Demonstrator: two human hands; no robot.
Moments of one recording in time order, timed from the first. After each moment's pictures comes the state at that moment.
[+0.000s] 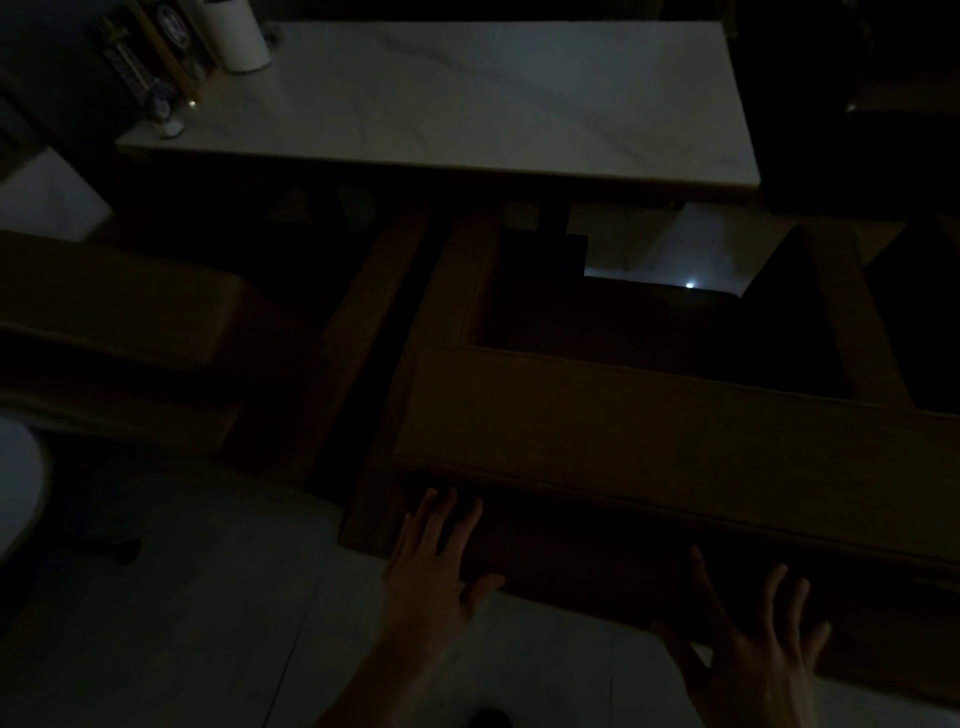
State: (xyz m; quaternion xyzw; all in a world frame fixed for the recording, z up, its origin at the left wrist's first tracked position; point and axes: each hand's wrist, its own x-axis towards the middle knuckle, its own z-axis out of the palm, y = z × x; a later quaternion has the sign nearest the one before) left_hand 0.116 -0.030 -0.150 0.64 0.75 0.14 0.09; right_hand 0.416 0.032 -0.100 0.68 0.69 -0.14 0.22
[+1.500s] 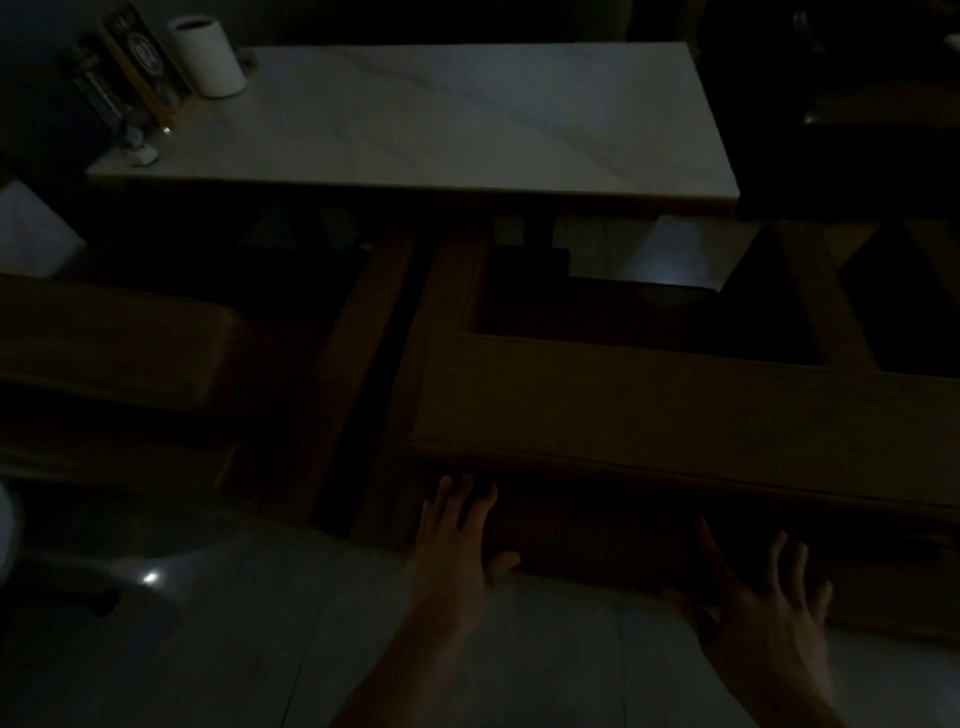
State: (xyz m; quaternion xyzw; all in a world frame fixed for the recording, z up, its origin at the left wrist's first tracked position) left_hand 0.098 0.024 -0.154 0.62 0.76 0.16 0.13; right_hand 0.403 0.064 -0.105 0.69 0.69 -0.13 0.18
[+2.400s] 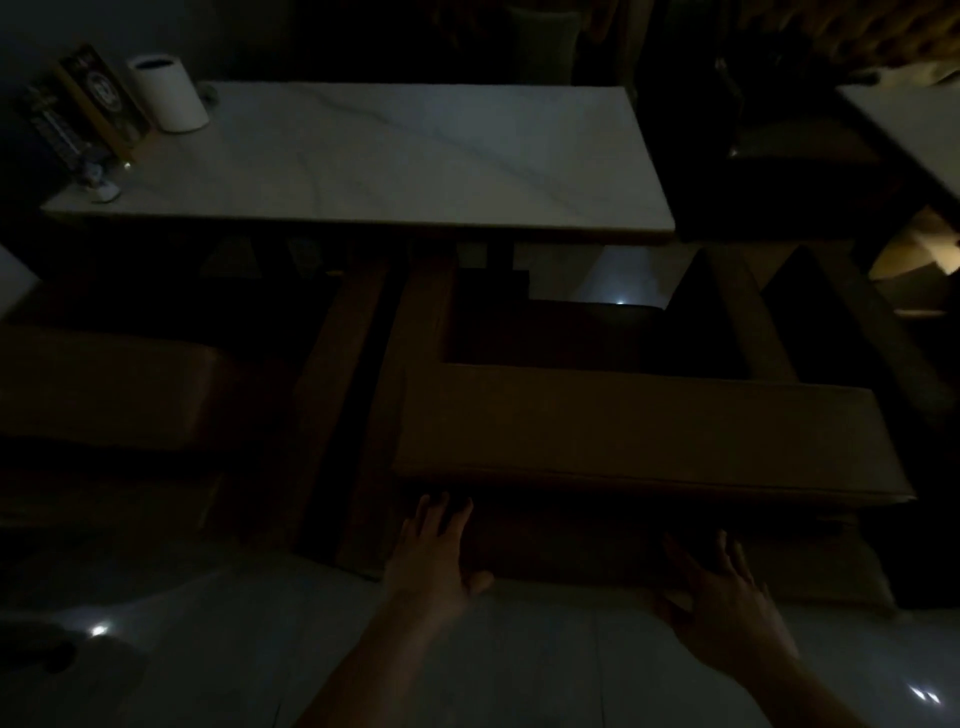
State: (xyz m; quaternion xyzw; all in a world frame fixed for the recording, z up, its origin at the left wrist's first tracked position) left_hand 0.084 0.031 -0.097 0.62 0.74 -0.02 0.26; right_hand 0.416 0.063 -0.072 0.66 0.70 -0.21 0.17
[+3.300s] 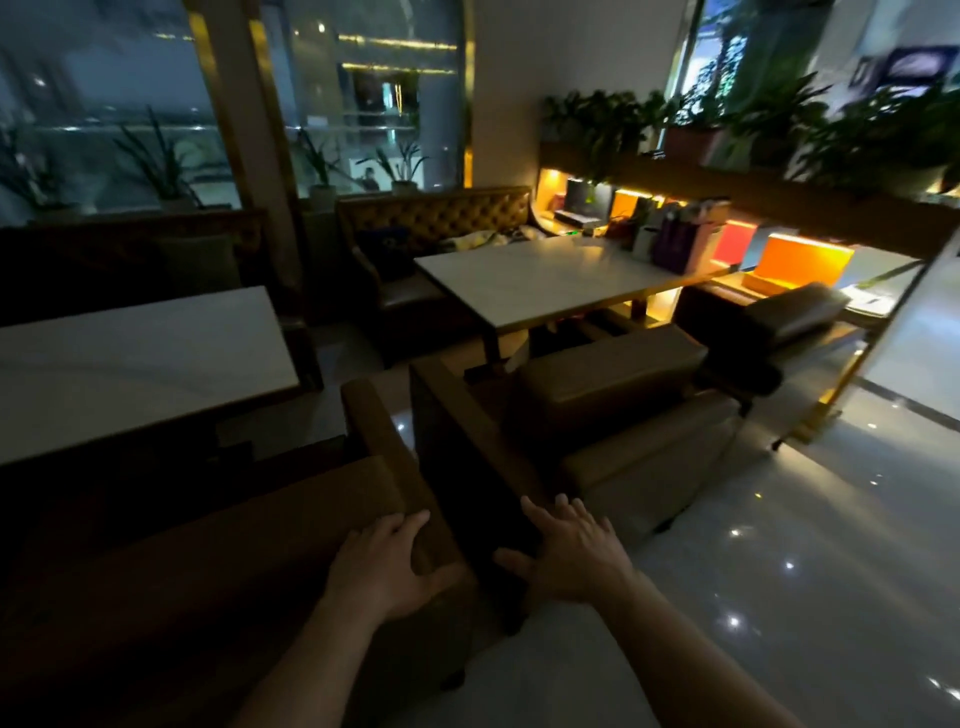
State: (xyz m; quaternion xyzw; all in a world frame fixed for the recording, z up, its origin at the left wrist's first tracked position) left_hand 0.513 0.009 0.157 0.81 0.54 -0.06 0.21; right_hand 0.746 -0.063 0.156 0.78 0.60 -0.18 0.01
